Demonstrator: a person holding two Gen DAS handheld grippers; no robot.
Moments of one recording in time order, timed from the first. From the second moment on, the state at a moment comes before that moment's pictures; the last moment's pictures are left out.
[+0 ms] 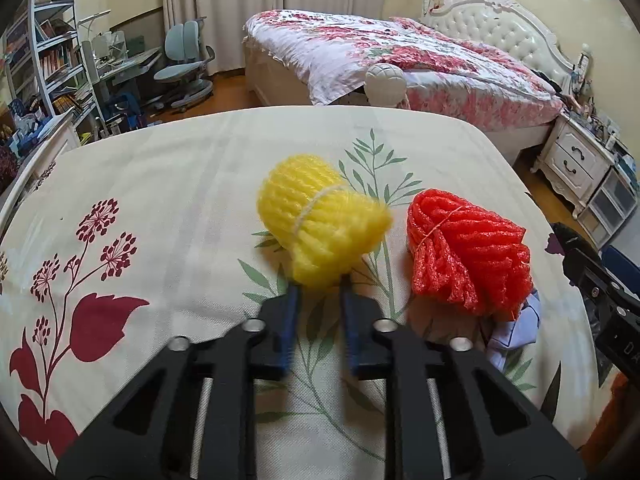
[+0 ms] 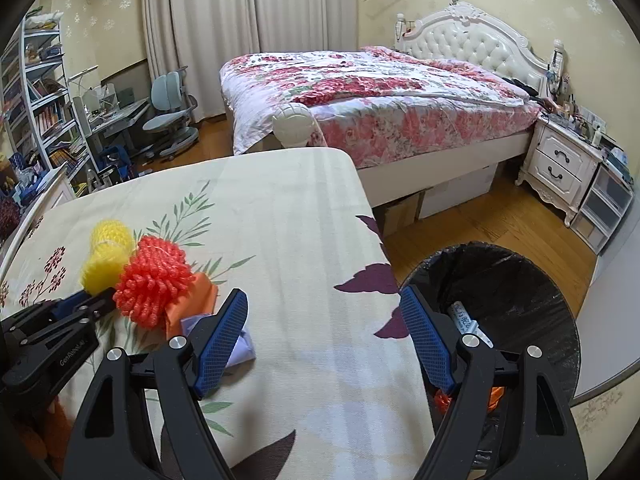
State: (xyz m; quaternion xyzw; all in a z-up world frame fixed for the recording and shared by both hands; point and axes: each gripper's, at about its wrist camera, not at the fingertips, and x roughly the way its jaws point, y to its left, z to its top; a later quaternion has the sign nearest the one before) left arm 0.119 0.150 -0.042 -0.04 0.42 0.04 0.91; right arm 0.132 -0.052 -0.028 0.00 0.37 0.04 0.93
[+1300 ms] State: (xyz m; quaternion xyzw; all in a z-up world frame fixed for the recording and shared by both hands) left arm 0.047 0.257 -0.039 -0.09 0.40 0.13 0.90; right arm 0.142 0.082 -0.034 -0.06 0.39 0.16 0.90
